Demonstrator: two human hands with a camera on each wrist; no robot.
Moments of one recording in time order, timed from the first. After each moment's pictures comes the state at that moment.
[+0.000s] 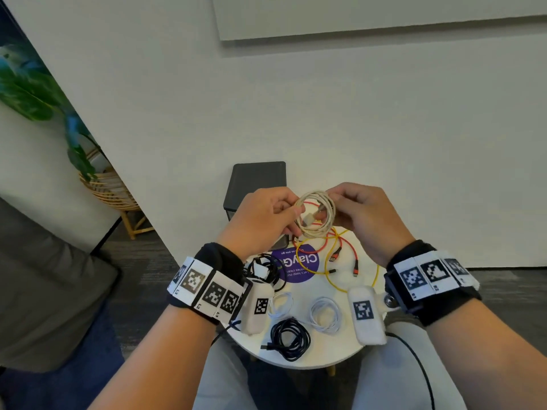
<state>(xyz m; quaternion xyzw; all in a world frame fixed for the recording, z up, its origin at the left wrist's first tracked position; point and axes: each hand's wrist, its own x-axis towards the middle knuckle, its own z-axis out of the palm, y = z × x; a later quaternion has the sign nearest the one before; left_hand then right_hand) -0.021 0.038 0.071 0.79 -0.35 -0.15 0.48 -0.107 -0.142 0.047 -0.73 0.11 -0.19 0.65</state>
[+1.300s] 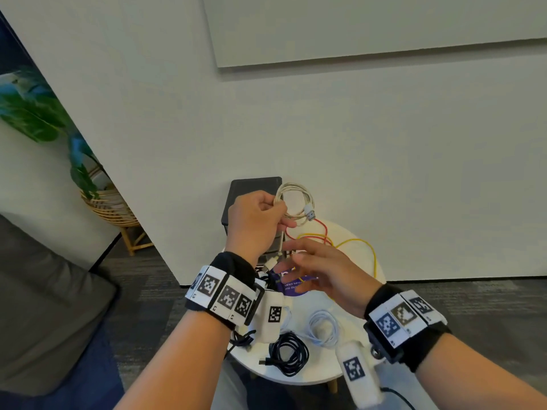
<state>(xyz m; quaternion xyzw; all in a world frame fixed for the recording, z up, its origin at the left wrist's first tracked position) -0.021 0.021 0.070 0.78 -0.20 -0.05 0.59 -0.129 -0.101 0.016 -0.64 0.07 0.05 0.77</state>
